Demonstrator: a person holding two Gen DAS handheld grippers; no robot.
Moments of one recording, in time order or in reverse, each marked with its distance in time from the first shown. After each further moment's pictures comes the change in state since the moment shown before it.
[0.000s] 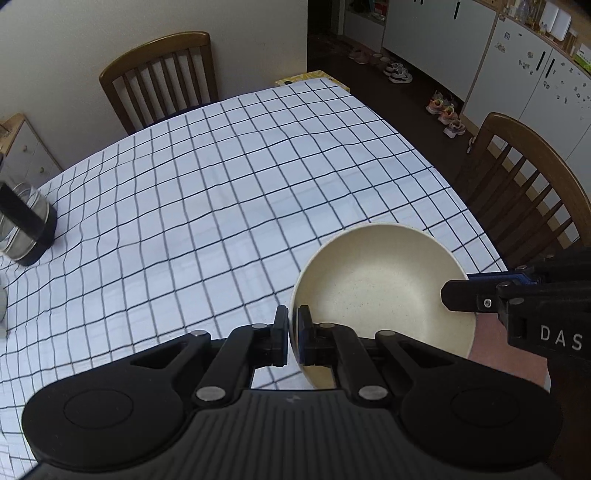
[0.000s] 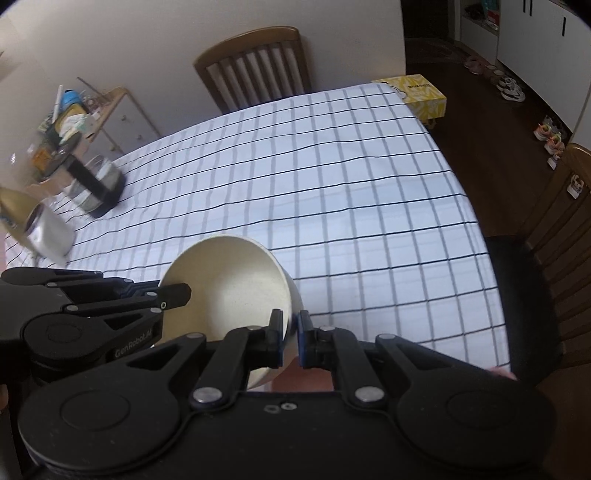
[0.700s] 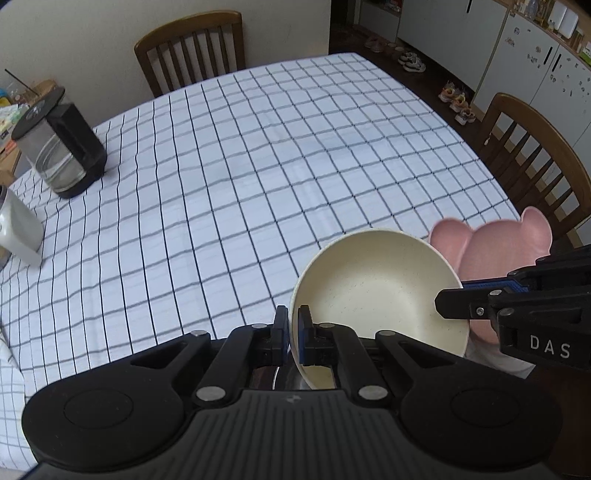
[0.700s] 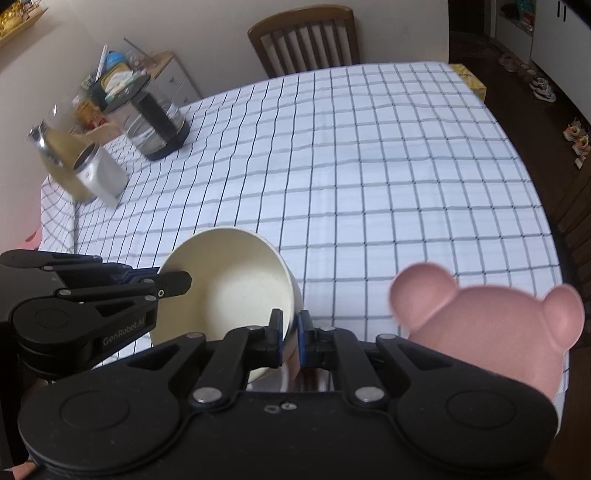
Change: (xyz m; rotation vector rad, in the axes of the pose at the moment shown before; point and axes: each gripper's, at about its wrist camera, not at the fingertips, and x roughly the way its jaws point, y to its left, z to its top) left arm -0.050 0.058 -0.098 -0.033 0.050 0.020; right arm -0.009 0.095 -0.074 -0.064 0.069 0.056
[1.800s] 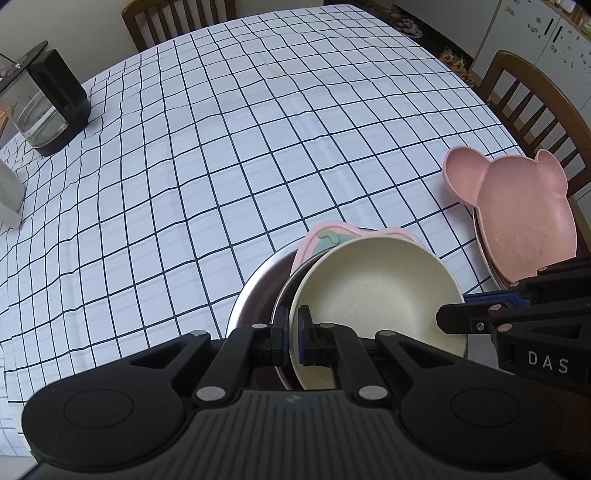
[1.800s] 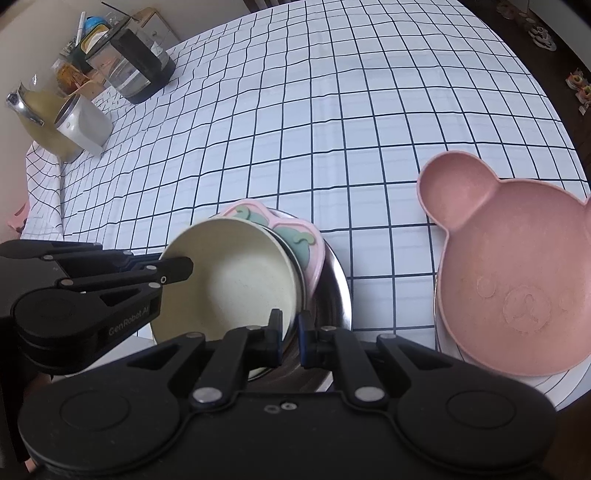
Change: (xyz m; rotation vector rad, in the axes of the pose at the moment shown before) left arm 0.038 0.002 -0.034 0.019 0.097 -0.020; right arm 0.043 0.002 -0.045 0.070 0.154 0.006
